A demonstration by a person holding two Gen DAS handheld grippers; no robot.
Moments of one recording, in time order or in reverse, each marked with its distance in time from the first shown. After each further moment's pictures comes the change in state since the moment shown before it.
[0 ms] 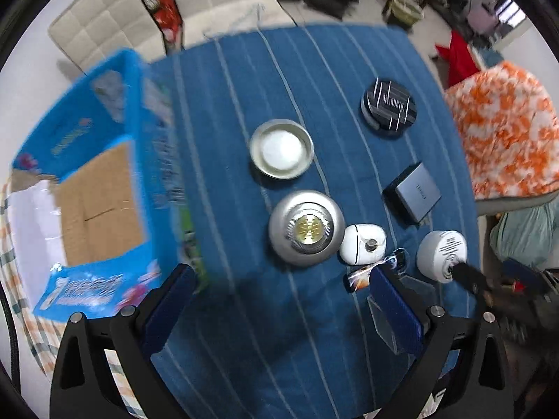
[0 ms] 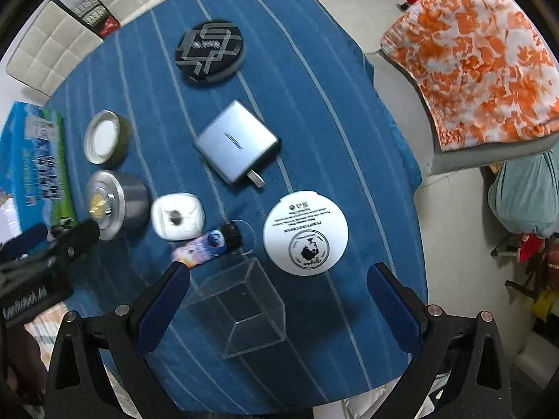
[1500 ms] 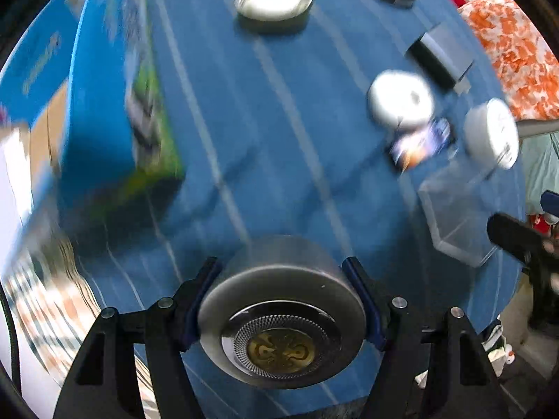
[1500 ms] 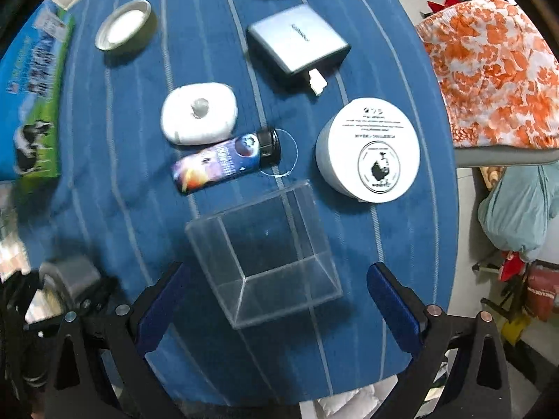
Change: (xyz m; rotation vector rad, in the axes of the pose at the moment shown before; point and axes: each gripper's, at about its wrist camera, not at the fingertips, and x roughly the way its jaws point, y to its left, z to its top) left arm -0.036 0.039 -0.232 0.087 0.143 0.014; right arm 0.047 0.060 -0.074 -0.147 0.028 -0.090
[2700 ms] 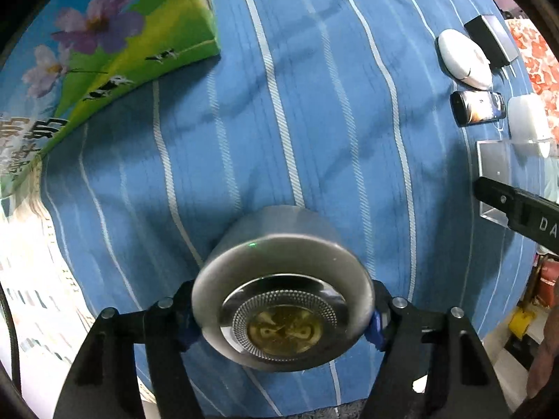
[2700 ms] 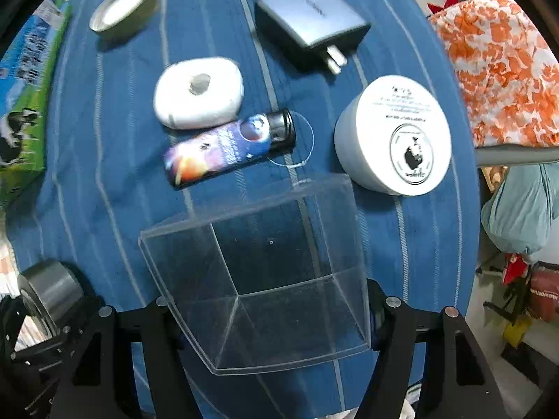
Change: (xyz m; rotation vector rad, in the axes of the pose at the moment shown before) left arm -0.101 0.011 -0.173 -0.136 0.038 -0.043; right arm 0.013 0.006 -0.017 -0.012 -0.029 0.006
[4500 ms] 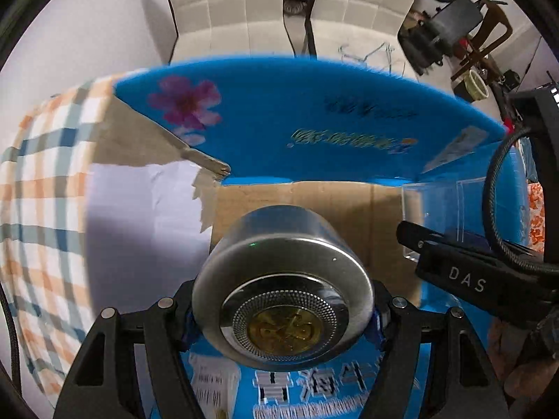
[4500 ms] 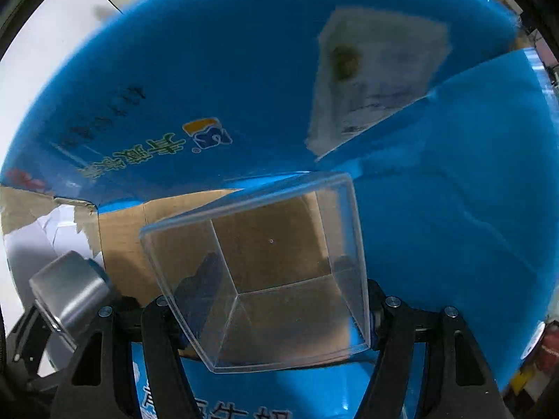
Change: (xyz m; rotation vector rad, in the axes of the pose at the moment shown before) left arm -0.326 0.293 -0.235 -0.203 -0.254 -0.076; right arm -0.027 0.359 0.231 -0.126 0.005 0.149
